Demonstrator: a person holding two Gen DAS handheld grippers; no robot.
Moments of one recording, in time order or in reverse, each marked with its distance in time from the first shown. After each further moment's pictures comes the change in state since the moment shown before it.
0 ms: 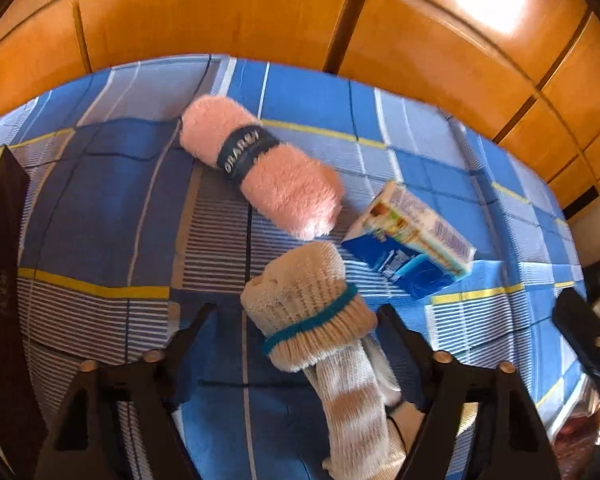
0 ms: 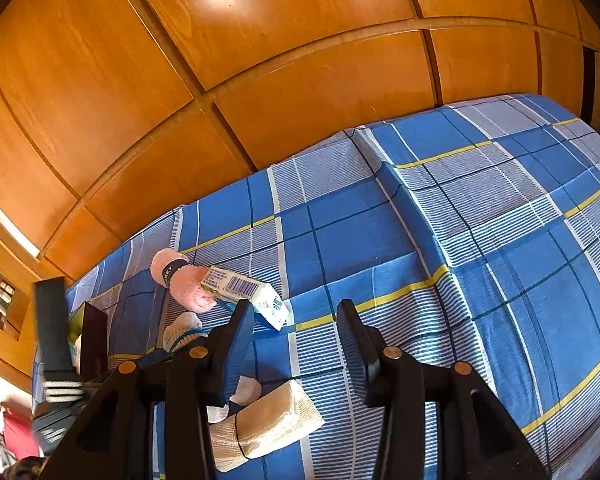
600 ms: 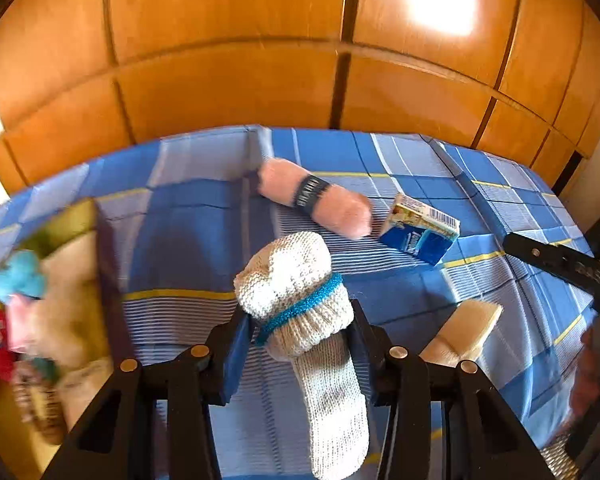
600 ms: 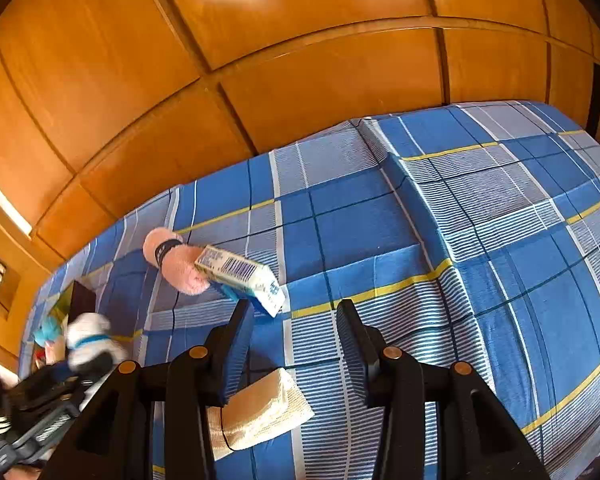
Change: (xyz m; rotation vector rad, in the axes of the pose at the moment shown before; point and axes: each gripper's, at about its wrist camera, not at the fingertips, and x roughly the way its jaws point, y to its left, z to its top) left arm -0.090 0.047 -0.043 0.183 -0.207 0.054; right arm 0.009 0.009 -0.007 -0.074 0.040 -0.036
